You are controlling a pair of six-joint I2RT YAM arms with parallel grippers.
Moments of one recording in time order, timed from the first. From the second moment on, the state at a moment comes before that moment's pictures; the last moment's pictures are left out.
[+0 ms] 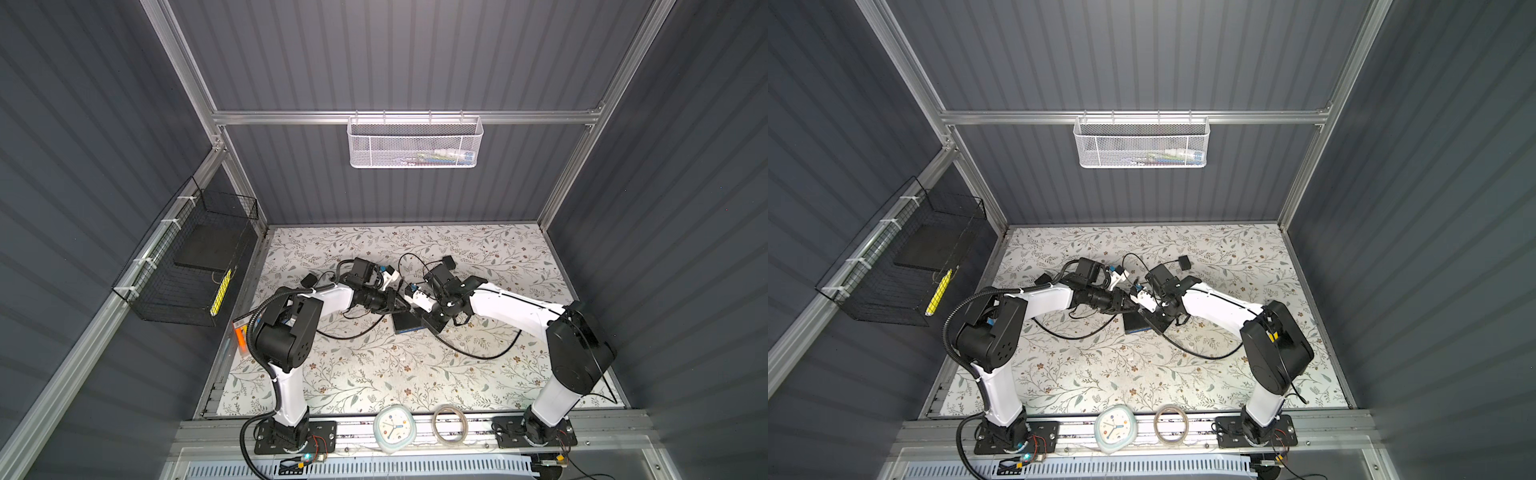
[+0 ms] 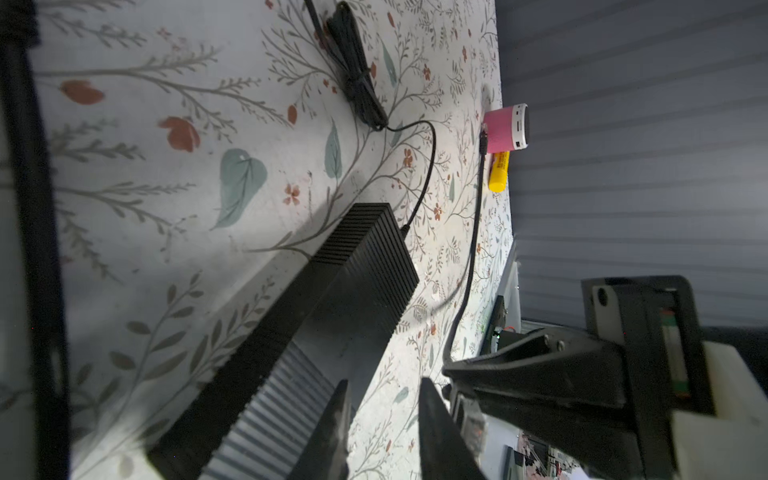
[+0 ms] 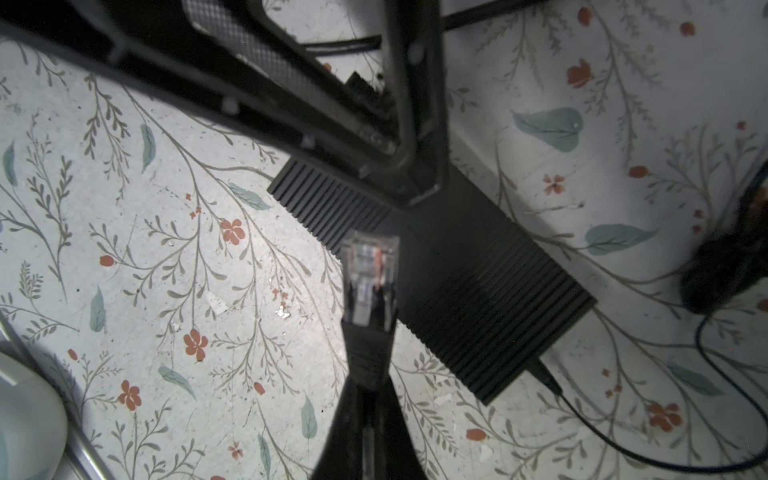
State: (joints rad) left arm -0.45 1.90 1.11 -0.14 0.92 -0.42; right arm 0.68 1.72 1.18 -0.67 -0.21 -0.21
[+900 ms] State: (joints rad) left arm -0.45 1.86 1.10 -0.08 0.99 -0.44; right arm 0.68 1.74 1.20 -0.65 -0.25 -0.20
